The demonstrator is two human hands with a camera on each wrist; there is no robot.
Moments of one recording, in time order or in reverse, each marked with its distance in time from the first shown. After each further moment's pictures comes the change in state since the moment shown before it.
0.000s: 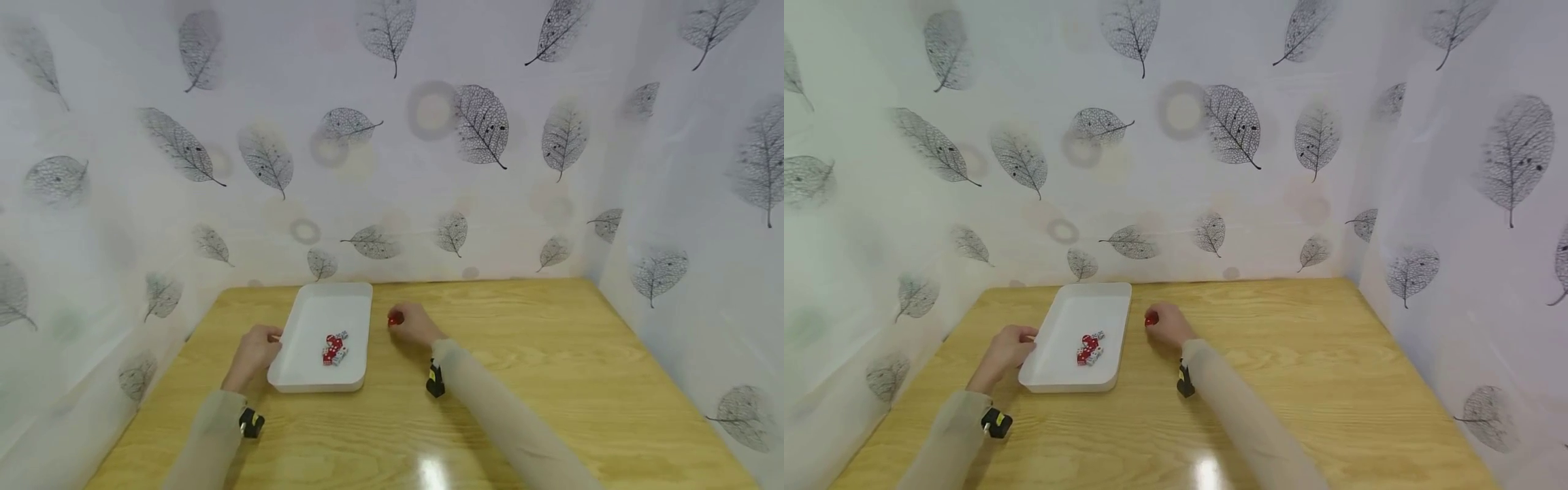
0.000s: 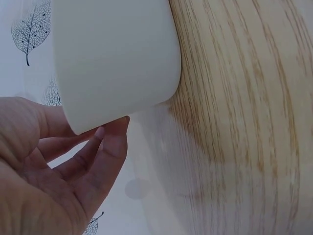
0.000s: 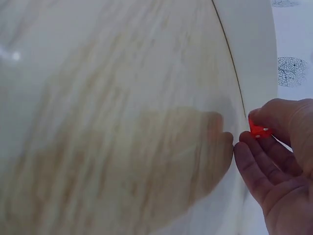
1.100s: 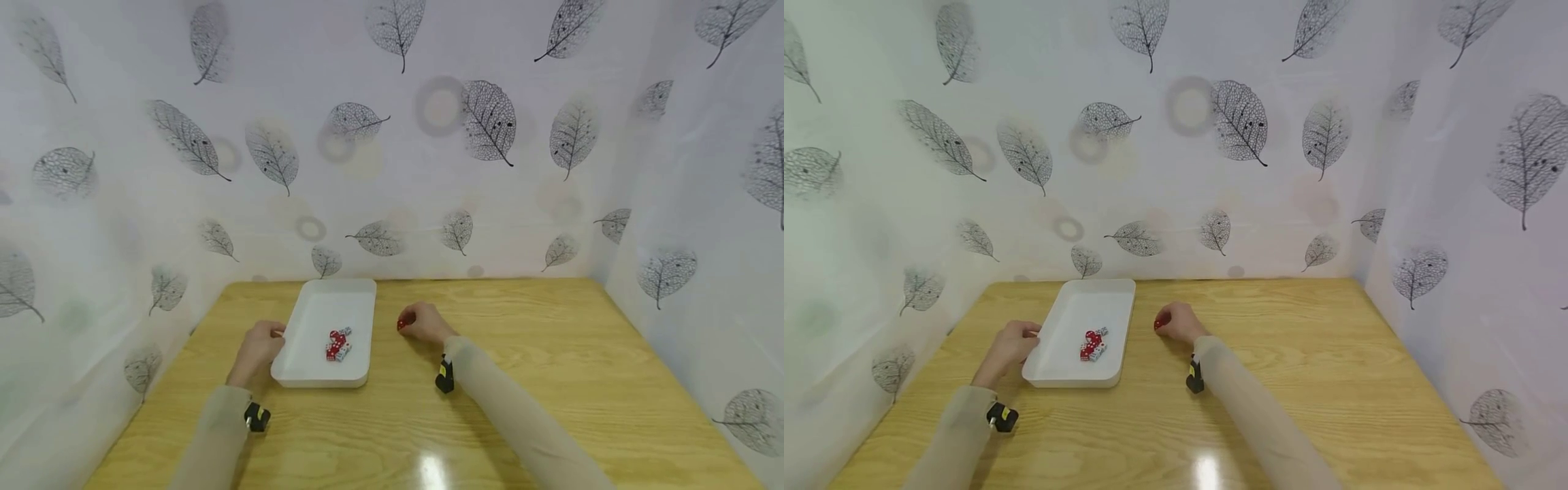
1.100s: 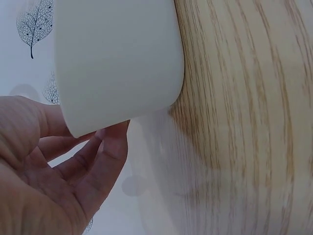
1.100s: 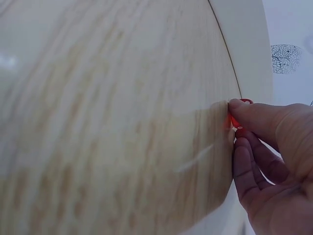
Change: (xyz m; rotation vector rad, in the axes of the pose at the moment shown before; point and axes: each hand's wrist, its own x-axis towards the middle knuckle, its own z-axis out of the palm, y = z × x) left_hand 0.000 -0.003 -0.001 -0.013 -0.024 0.011; right_hand -0.009 0.009 -0.014 -0.032 -0.057 -0.008
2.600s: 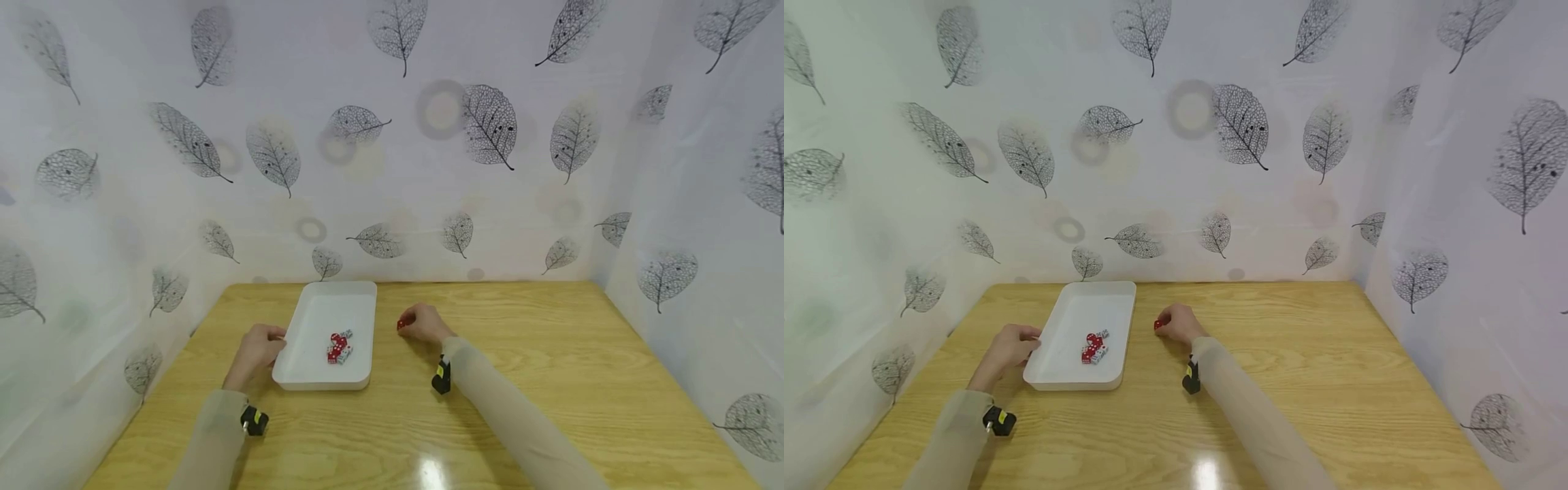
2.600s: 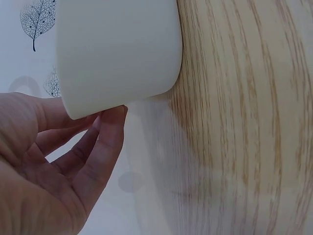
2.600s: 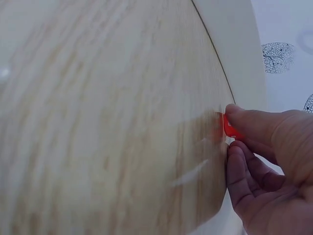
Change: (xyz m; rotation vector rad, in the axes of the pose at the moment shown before) left_hand -0.004 -0.003 0.000 -0.153 -0.038 -0.047; right_hand 0.000 -0.013 -0.002 0.018 0.005 0.147
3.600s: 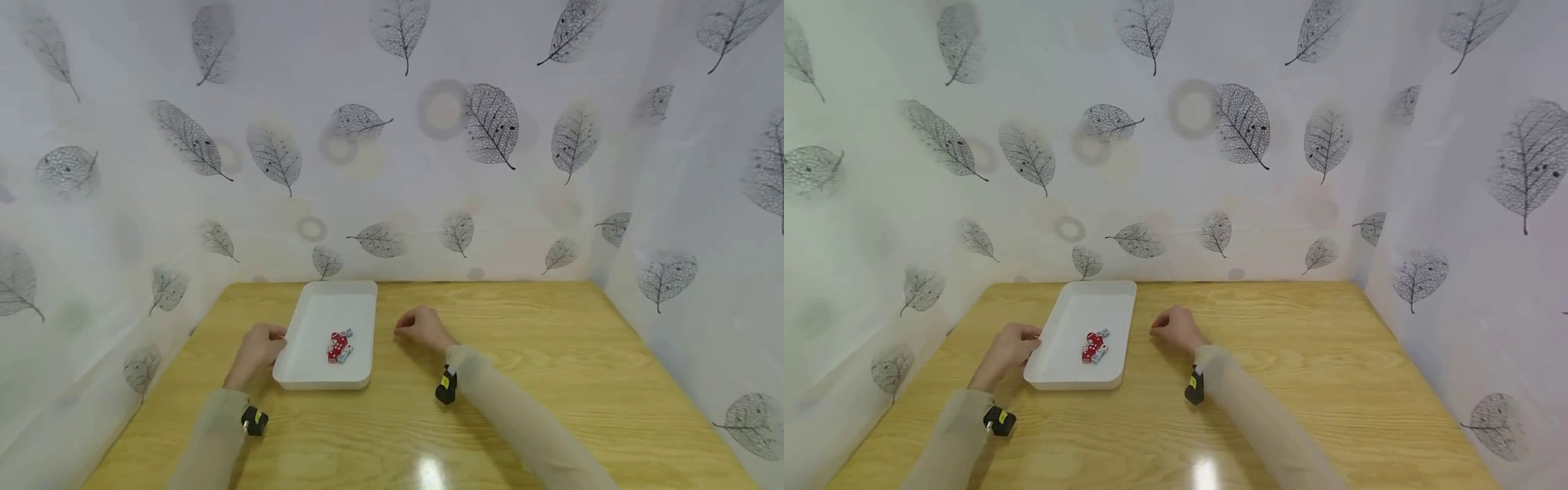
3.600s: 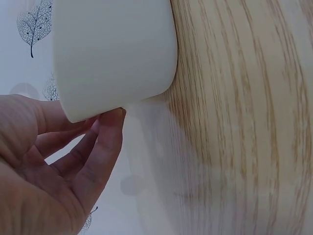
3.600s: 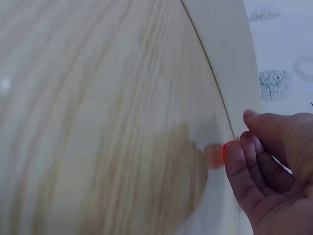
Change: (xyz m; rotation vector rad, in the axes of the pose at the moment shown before) left_hand 0.002 -0.003 0.002 -0.006 0.015 0.012; right_hand -0.014 -0.008 0.006 0.064 0.058 -0.056
